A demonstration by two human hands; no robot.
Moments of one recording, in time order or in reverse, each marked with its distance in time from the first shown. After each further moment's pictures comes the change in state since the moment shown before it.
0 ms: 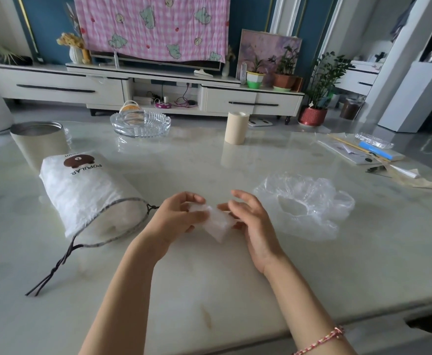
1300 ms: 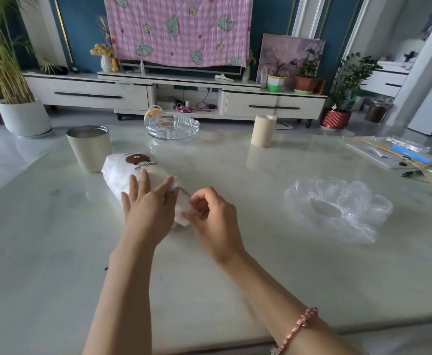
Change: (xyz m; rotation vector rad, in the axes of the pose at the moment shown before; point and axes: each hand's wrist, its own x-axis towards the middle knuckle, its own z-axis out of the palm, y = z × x) left_hand -0.026 0.014 -0.075 0.943 0.492 0.083; right_hand -0.005 0.012 0.114 -0.568 -0.062 -0.525
